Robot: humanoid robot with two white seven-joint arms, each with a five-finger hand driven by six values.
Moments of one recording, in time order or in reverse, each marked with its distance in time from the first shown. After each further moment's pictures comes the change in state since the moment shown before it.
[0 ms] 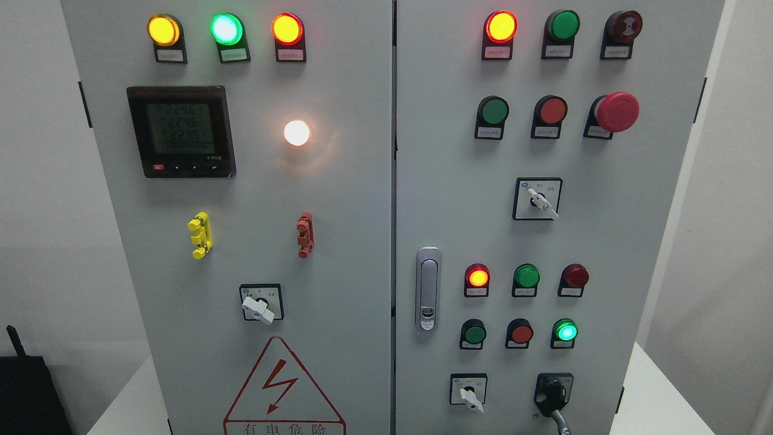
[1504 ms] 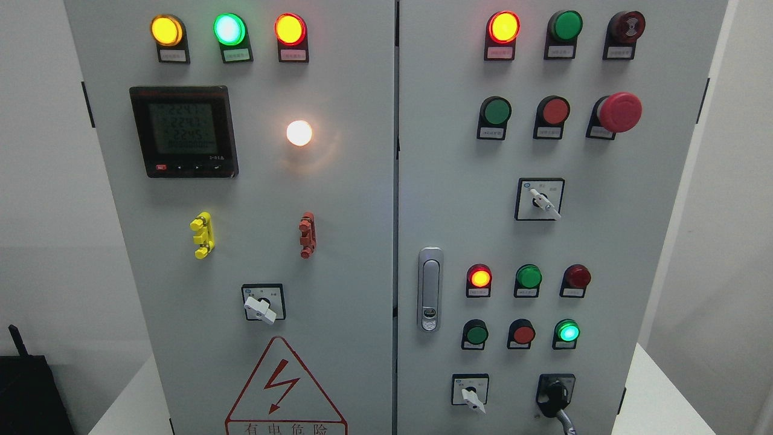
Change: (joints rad) left arm 0.000 0.000 0.000 0.000 0.000 0.000 0.000; right arm 0.002 -0.002 -0.026 0.000 -0.011 0.000 0.004
